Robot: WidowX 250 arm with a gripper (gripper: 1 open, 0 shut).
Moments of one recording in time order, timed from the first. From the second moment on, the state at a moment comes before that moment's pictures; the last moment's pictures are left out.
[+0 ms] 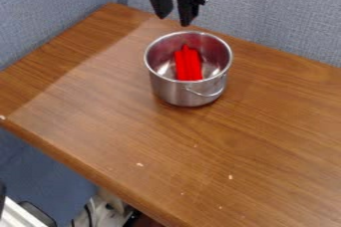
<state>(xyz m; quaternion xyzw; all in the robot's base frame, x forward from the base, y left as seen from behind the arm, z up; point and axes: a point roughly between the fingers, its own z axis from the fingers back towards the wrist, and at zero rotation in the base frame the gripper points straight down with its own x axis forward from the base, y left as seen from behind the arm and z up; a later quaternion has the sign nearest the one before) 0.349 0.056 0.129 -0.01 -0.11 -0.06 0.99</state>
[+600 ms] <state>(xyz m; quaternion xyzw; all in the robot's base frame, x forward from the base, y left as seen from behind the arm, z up) 0.346 0.055 0.126 -0.01 -0.10 -0.06 0.99</state>
